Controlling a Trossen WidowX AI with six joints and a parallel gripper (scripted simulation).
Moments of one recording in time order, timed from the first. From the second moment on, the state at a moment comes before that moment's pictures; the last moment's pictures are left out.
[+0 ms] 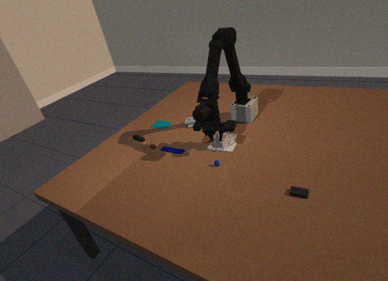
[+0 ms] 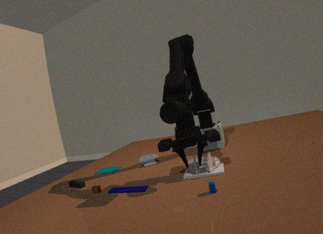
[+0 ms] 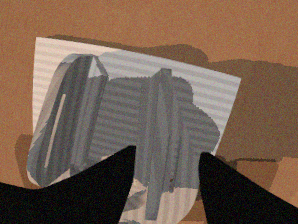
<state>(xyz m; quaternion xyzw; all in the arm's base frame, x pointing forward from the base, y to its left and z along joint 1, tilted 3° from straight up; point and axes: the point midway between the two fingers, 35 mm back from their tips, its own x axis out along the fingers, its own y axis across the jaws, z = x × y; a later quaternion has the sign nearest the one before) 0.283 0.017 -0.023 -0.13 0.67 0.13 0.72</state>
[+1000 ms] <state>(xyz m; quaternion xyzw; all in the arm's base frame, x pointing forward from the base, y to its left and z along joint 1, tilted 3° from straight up) 0.283 0.017 -0.024 -0.13 0.67 0.13 0.72</state>
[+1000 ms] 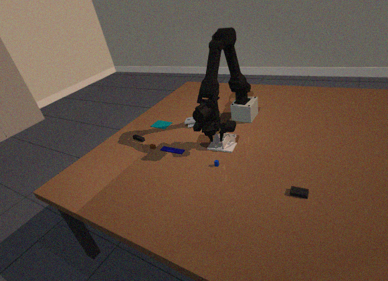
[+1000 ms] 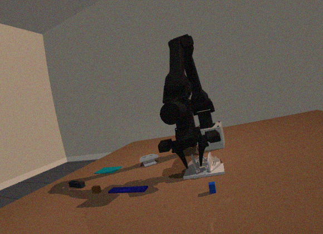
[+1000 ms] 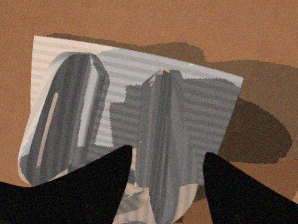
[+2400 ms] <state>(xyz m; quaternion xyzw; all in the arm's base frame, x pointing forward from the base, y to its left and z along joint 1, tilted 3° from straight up) 0.286 -0.010 0.041 -0.06 0.67 0.04 0.74</state>
